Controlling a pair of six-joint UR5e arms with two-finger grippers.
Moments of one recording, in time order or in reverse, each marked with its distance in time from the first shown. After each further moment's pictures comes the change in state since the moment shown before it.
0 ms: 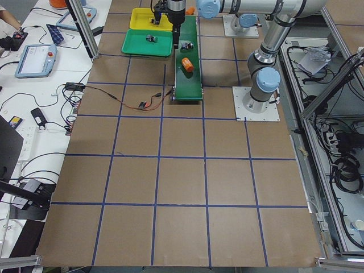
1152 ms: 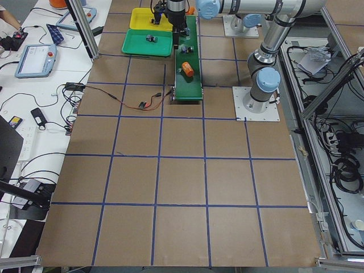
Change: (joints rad) left arm 0.000 -0.002 -0.001 -0.001 0.003 -0.001; right arm 0.173 -0.058 0.283 0.031 0.014 0.025
